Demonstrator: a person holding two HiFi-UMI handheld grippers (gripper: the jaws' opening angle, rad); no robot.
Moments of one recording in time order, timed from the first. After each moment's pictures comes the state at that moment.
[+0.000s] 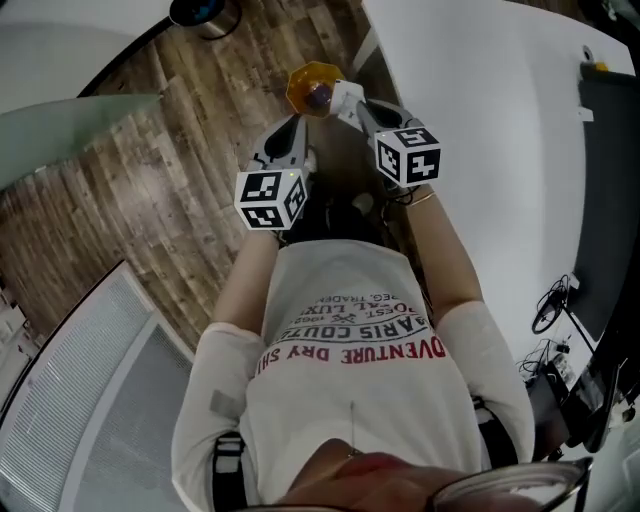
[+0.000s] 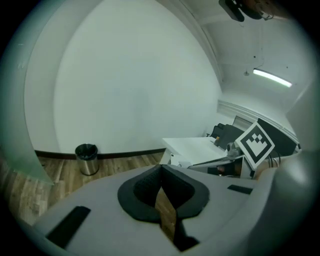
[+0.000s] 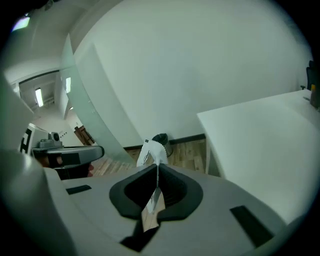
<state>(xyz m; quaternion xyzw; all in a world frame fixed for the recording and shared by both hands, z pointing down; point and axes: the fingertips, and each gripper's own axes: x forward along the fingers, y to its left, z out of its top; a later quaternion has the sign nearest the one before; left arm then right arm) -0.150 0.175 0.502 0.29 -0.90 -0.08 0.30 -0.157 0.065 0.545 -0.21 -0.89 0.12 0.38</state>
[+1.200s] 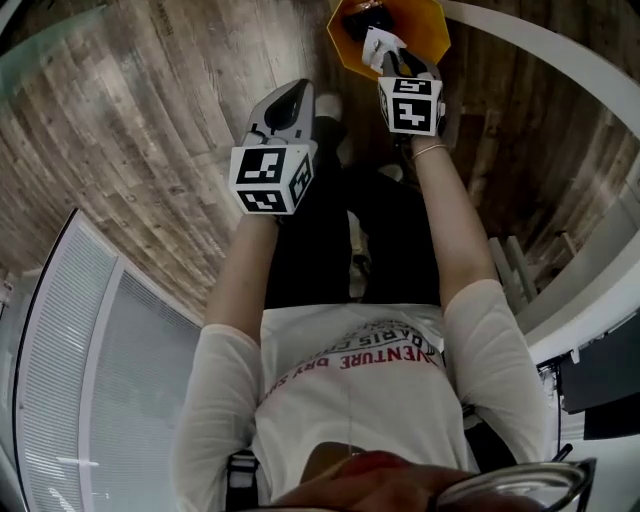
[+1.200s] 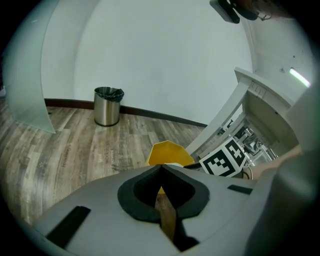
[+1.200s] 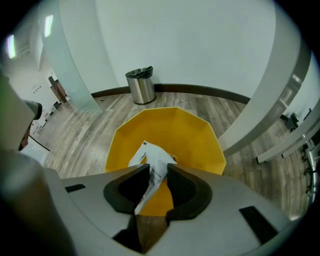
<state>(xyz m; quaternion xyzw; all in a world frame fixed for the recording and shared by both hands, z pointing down) -0.200 0.289 0.936 0.20 -0.86 -0.12 0.45 -0.225 0.138 1.064 -0.16 -0.82 -0.05 0.55</state>
